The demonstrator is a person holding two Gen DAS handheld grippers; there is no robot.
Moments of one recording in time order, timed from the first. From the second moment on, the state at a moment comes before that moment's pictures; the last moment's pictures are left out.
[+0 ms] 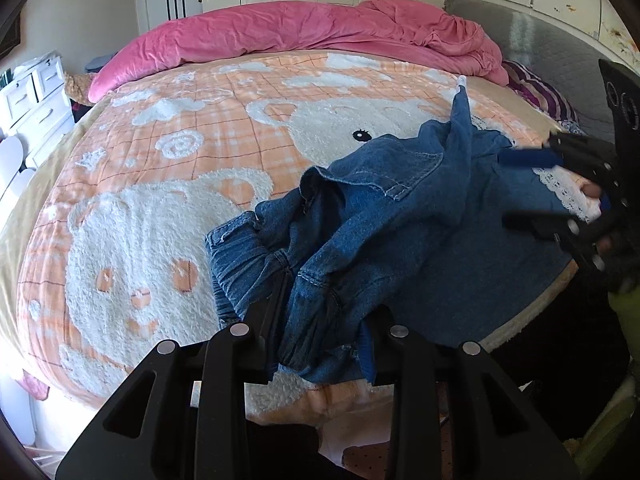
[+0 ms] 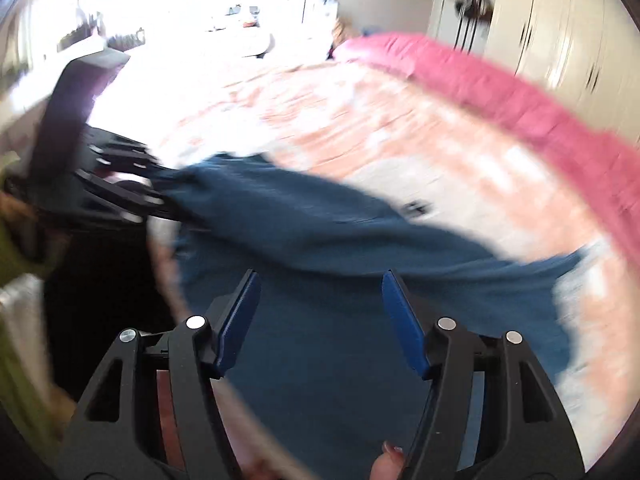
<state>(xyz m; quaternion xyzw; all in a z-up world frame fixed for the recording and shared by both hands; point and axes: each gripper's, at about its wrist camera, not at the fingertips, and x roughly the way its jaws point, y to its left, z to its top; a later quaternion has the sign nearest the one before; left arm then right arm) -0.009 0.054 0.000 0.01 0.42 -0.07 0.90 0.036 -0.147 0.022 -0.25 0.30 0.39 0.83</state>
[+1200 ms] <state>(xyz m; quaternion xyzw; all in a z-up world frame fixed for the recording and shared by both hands) -0.058 0.112 0.036 -0.05 0.40 -0.05 0.91 0.002 -0.165 -0.032 -0.21 0.42 0.45 0.76</state>
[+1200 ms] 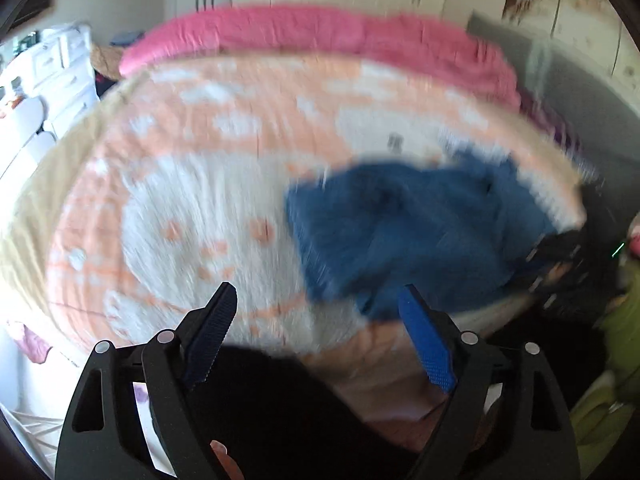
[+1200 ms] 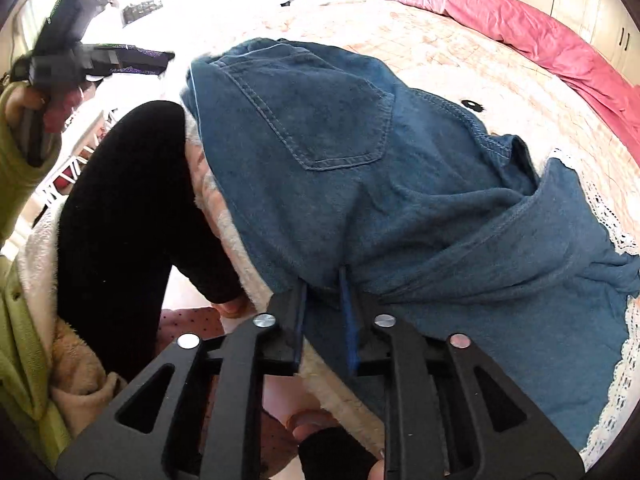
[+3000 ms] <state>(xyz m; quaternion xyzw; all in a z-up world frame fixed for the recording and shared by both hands) 0.042 -0.081 0.016 0.00 0.43 -0.23 0.87 0.125 -0.254 0.047 -0.11 0.37 0.11 0.92</state>
